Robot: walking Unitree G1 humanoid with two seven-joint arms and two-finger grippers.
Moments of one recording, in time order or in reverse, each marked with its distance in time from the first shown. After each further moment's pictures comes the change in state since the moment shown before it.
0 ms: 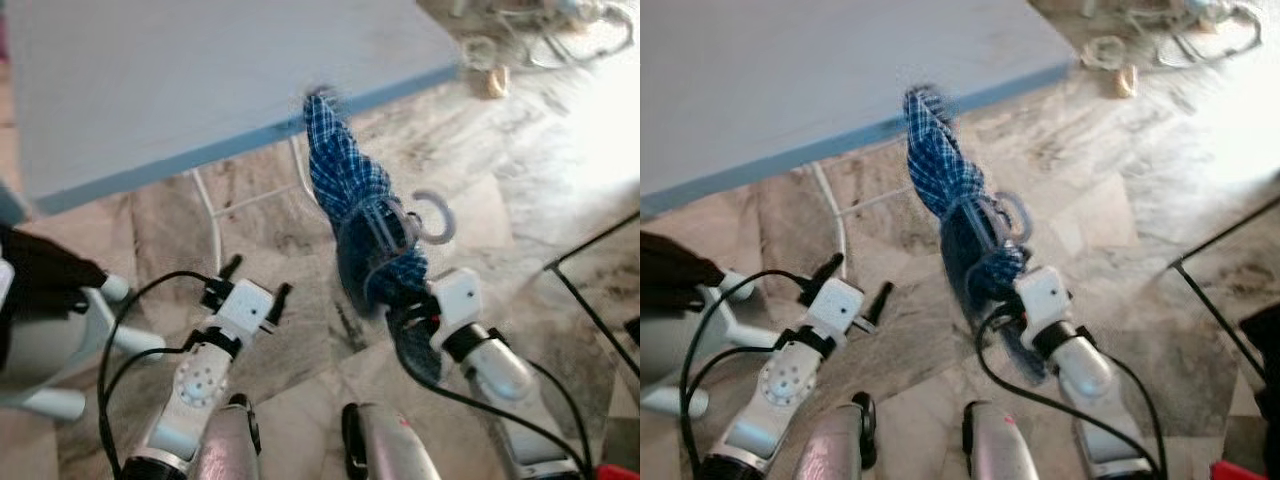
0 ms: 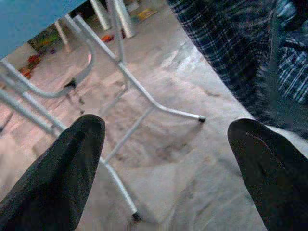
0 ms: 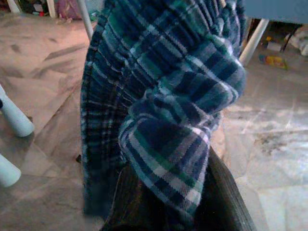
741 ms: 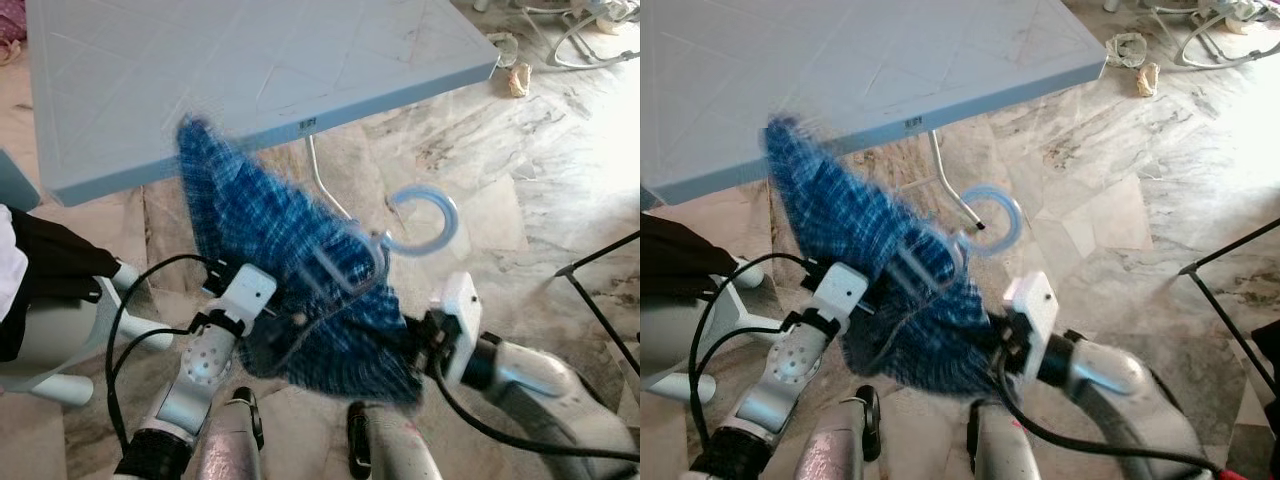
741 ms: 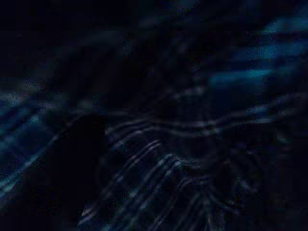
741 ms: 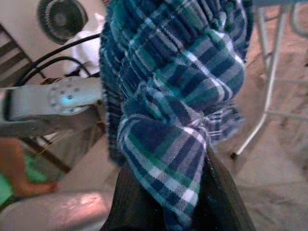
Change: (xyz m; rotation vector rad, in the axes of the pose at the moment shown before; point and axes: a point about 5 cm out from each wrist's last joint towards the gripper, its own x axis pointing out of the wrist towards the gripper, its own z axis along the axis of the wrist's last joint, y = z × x) left arm 0.020 0.008 0.003 0.036 -0.009 0.038; right arm -0.031 0.030 0.049 0.285 0.047 0.668
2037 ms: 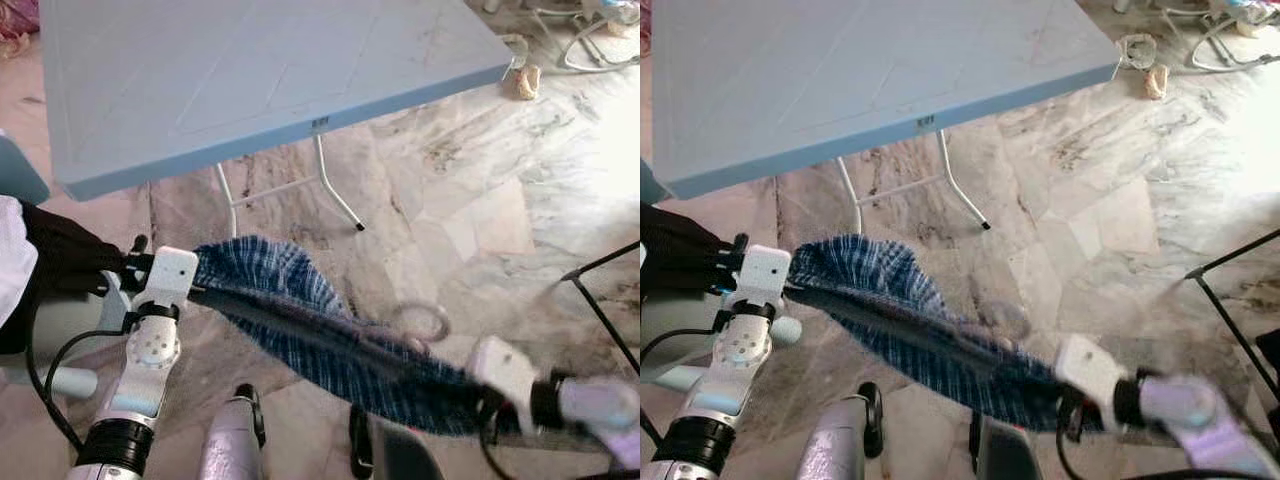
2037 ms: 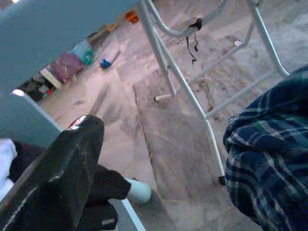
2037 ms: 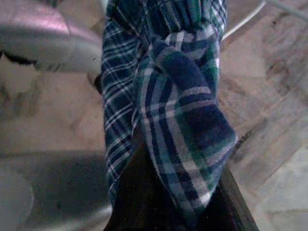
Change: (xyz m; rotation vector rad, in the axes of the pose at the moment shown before) left arm -0.012 0.072 -0.034 -0.037 0.170 0.380; right arm -0.085 -0.030 -0.049 -0.258 0.549 -0.023
